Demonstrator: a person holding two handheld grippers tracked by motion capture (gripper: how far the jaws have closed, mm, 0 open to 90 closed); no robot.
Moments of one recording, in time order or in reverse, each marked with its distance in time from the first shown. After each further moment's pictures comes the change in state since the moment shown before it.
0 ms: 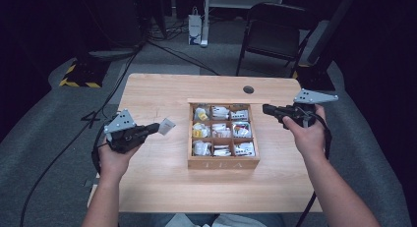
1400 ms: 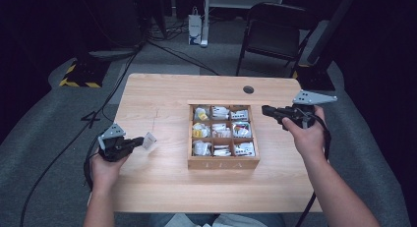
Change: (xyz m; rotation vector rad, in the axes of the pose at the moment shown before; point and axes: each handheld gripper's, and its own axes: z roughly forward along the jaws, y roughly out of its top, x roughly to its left) left arm 0.037 -0.081 0.010 0.180 0.080 -0.210; right arm 0.002 -0.002 0.001 0.009 0.007 0.005
